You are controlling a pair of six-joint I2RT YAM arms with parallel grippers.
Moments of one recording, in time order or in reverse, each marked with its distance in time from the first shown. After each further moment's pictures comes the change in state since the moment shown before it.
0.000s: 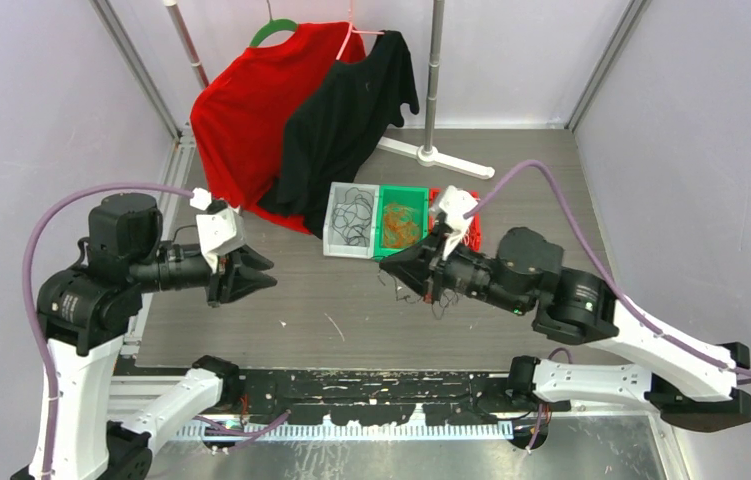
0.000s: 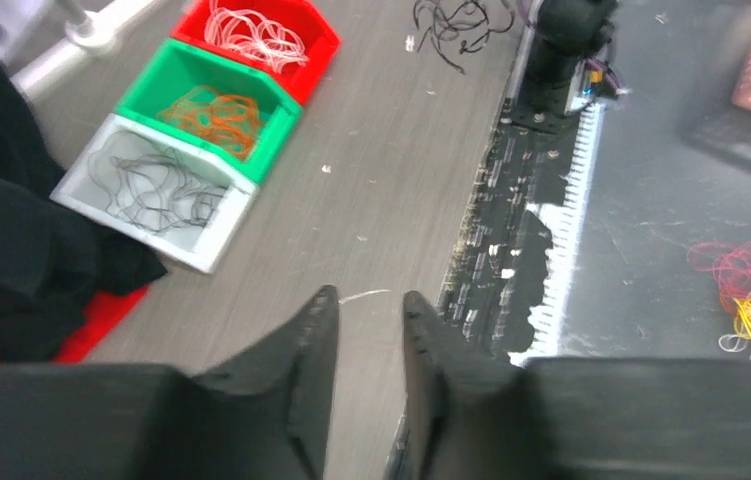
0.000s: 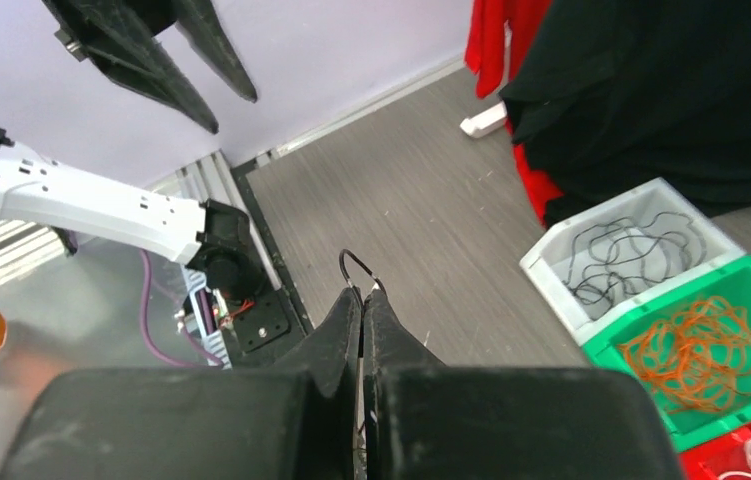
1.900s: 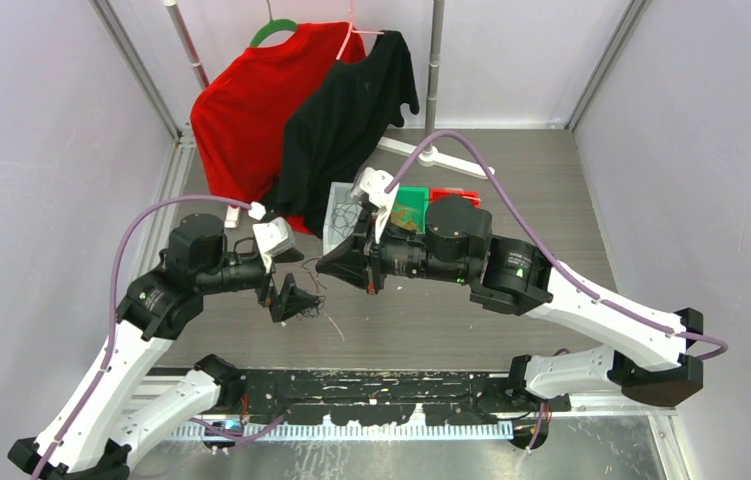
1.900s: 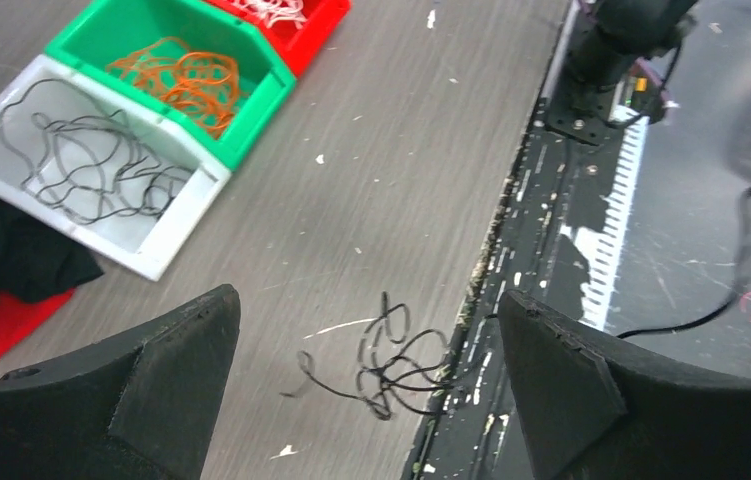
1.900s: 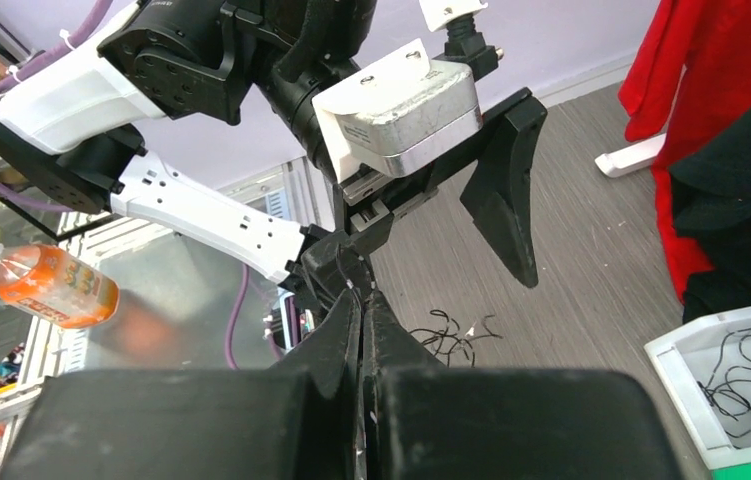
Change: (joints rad) left arm -0.207 -0.143 -0.588 0.571 -0.149 -0.302; right arm 0.000 0.322 0.227 0.087 -0.264 0.047
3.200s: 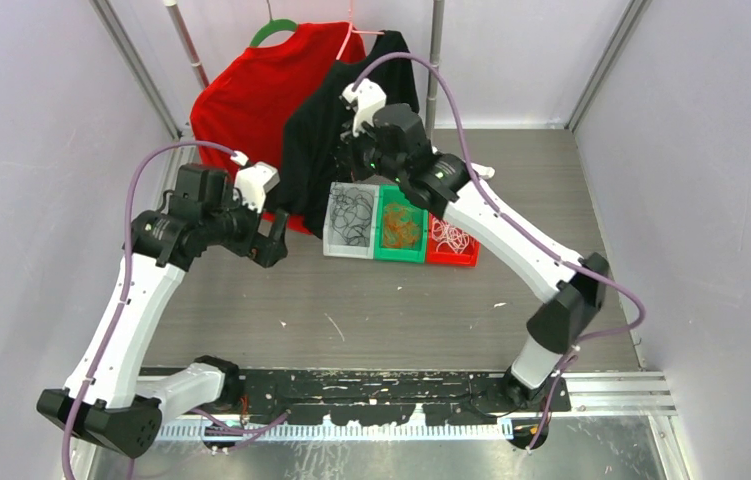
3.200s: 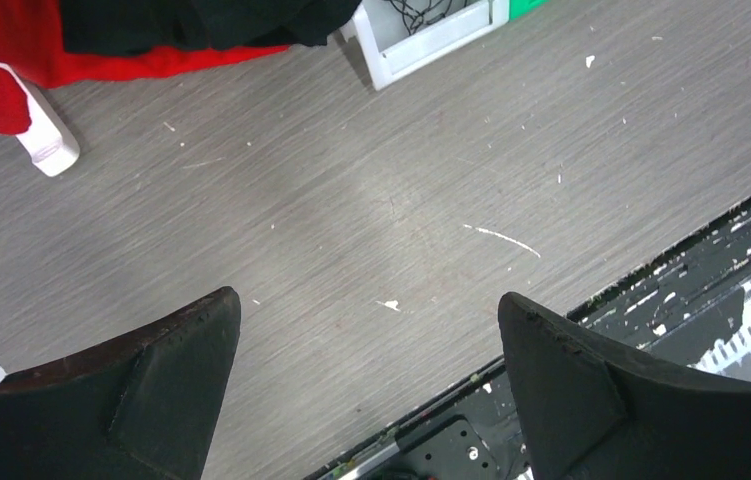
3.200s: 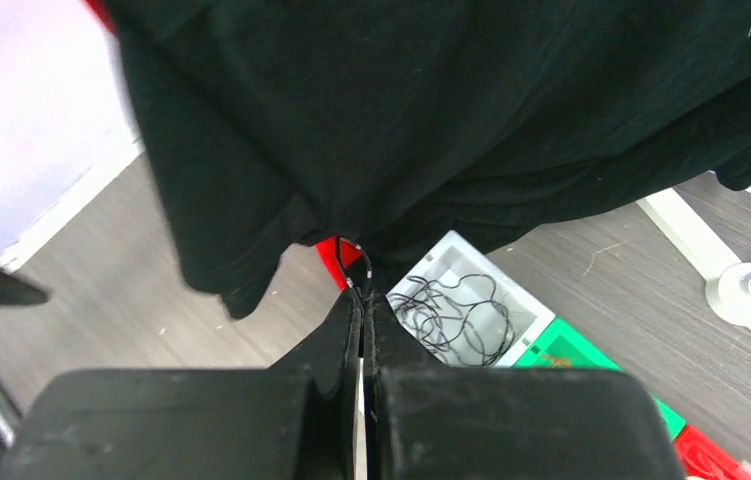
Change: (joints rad) left arm 0.223 0.332 0.305 -0.321 -0.435 -0.048; right arm -0.424 0.452 0.287 -0.027 0.193 -0.106
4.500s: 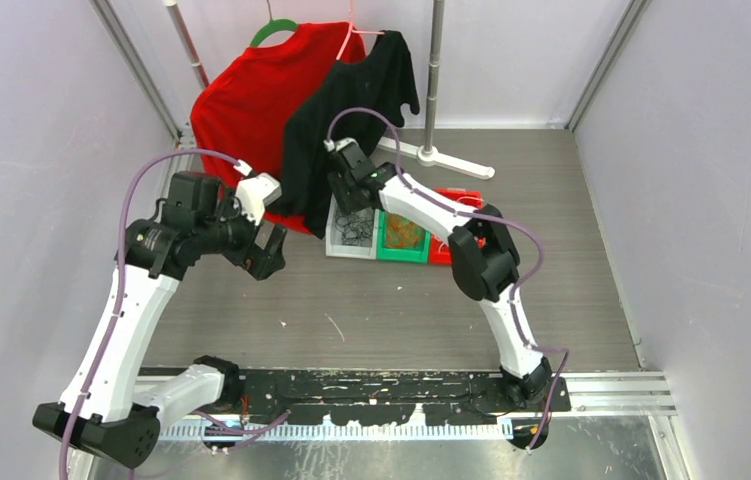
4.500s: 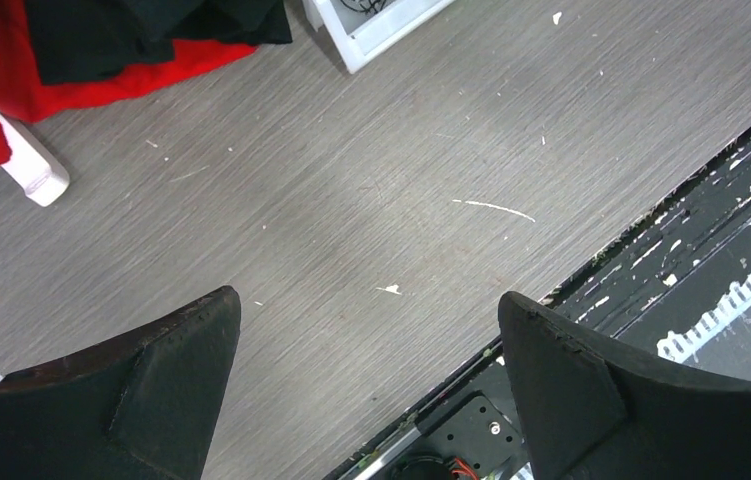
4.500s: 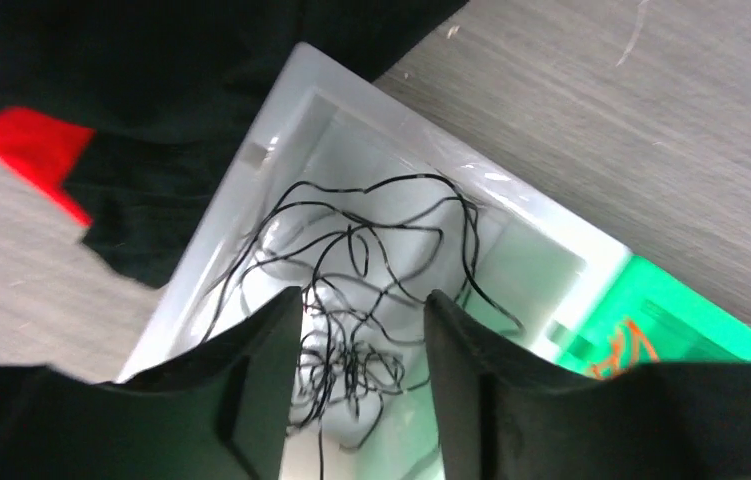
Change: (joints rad) left arm 0.012 -0.054 0.000 -0.058 0.087 0.127; right arm -0.053 0.608 0.177 -0.172 0.183 0.049
